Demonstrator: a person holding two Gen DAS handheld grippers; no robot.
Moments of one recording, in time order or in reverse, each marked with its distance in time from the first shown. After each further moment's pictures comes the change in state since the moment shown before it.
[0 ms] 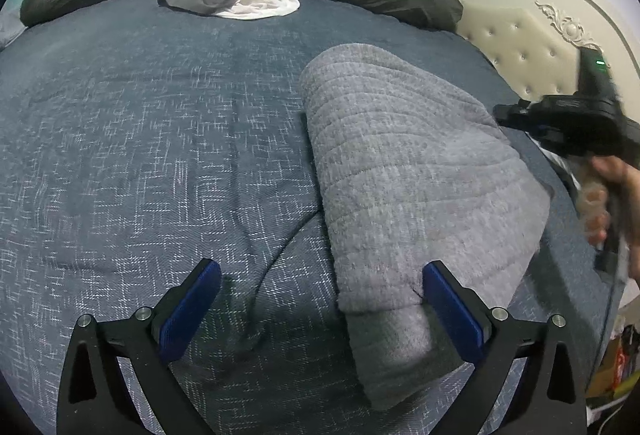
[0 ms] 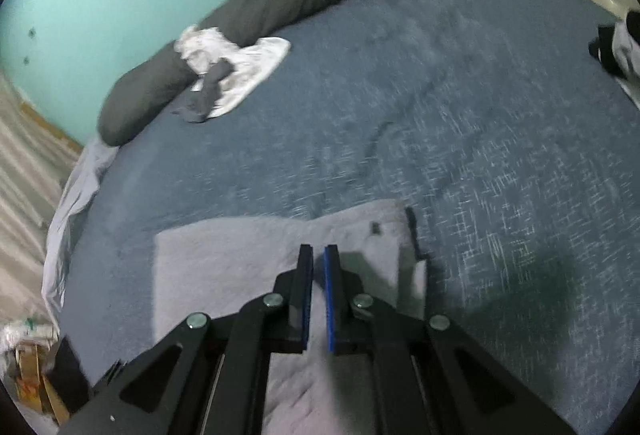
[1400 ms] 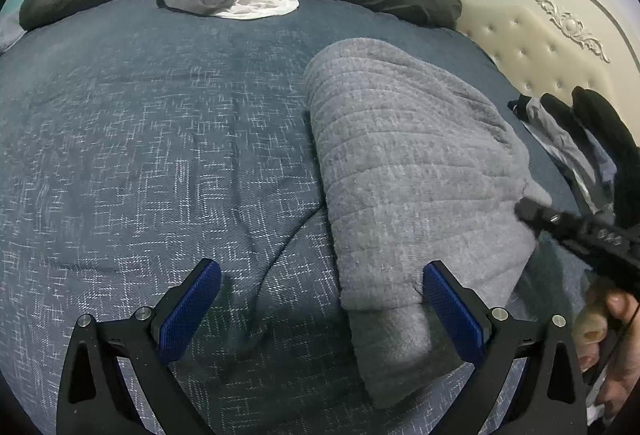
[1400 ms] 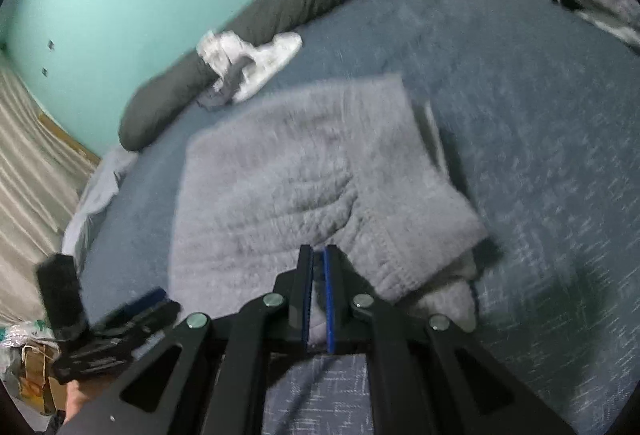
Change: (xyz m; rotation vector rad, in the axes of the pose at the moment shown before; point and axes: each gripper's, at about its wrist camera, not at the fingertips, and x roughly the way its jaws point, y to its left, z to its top) left arm 0.002 0.001 -0.002 0.007 0.002 0.008; right arm -0.018 0.018 -0.109 0.066 -0.115 0.058
